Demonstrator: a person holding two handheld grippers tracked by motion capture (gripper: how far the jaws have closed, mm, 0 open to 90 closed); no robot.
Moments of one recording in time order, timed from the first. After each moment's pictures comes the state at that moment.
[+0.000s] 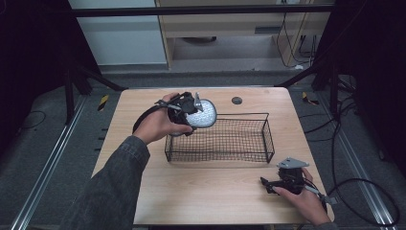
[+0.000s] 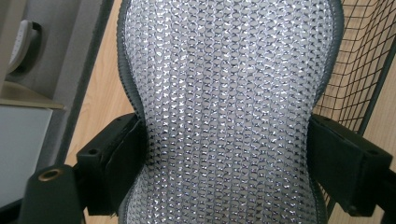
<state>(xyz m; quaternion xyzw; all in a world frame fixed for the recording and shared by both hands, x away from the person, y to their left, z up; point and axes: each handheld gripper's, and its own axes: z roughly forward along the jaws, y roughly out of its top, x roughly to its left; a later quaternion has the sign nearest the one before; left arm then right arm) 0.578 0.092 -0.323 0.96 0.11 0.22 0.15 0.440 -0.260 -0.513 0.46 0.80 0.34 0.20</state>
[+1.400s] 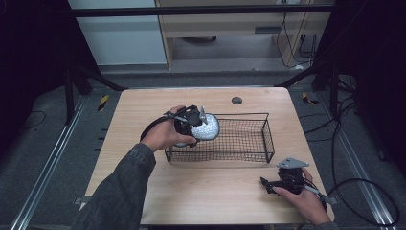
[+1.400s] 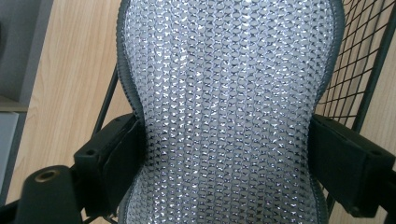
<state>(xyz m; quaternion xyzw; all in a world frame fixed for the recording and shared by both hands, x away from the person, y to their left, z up) 0.577 0.082 -0.369 0.97 0.10 0.18 0.14 0.441 -0.261 -0.514 0.46 0.80 0.34 0.20</state>
